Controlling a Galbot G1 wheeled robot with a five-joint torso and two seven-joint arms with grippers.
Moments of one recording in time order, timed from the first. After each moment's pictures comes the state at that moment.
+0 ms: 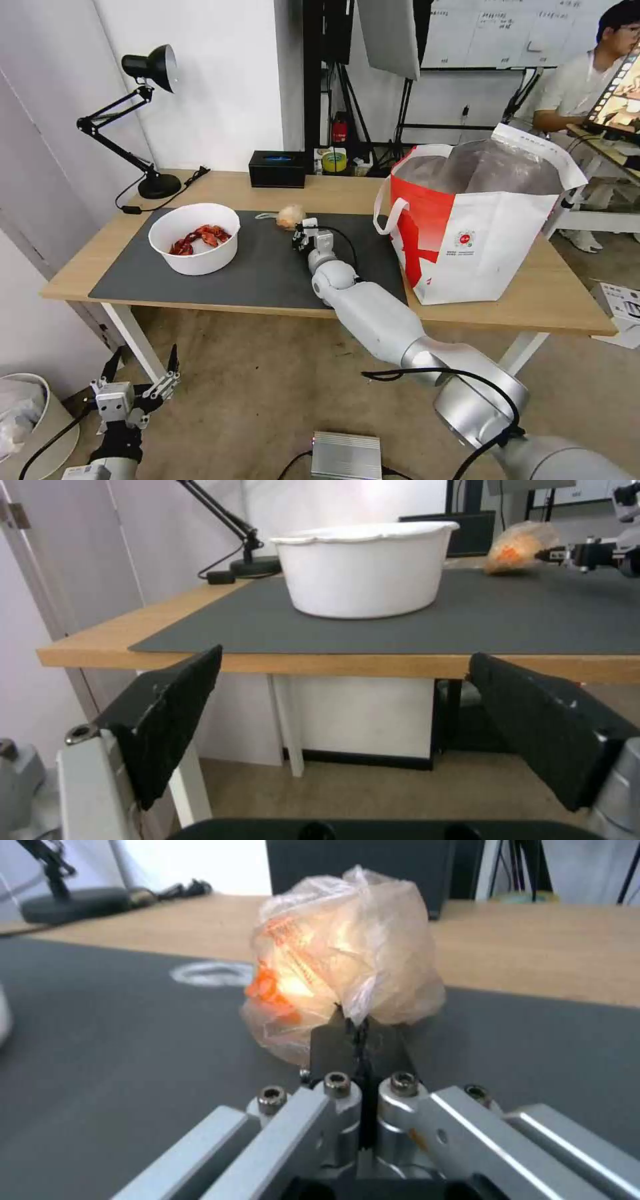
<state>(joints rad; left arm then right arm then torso) 1.87 -1.47 -0.80 -2.13 -0.17 -0.23 0.03 -0.30 1.57 -0.33 0.79 0.64 0.07 0.20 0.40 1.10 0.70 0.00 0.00</state>
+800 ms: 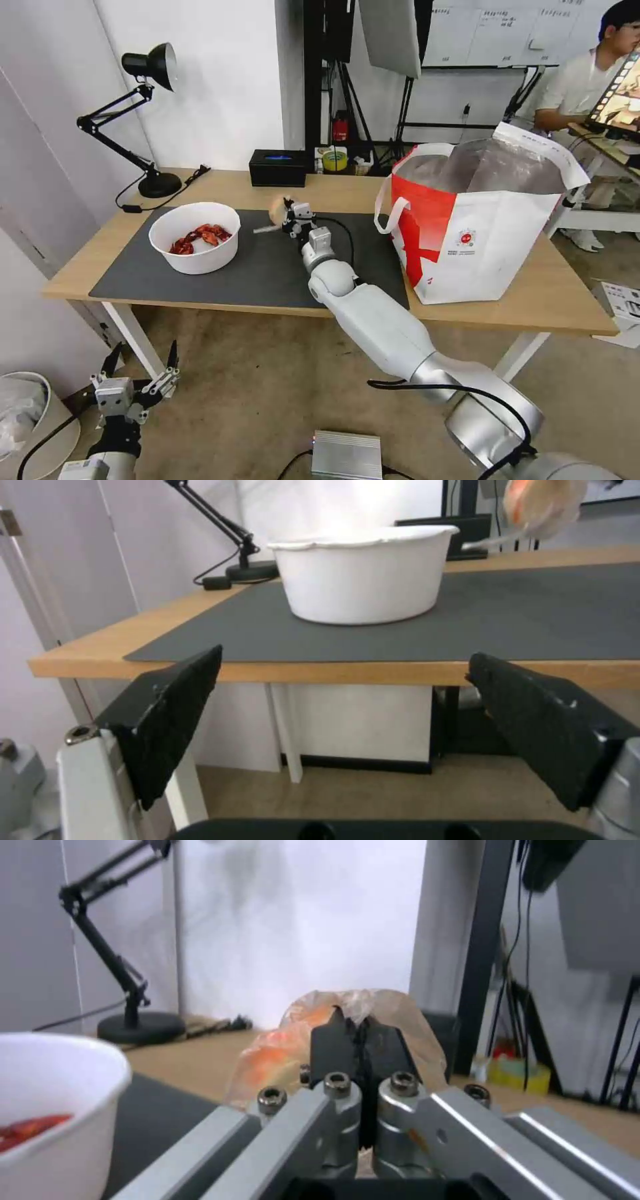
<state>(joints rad) 1.84 -1.43 -0.80 -2.12 -0.19 -0.23 0.03 -0.35 1.51 -0.30 1.03 0.43 0.22 0.23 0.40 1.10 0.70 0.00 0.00</state>
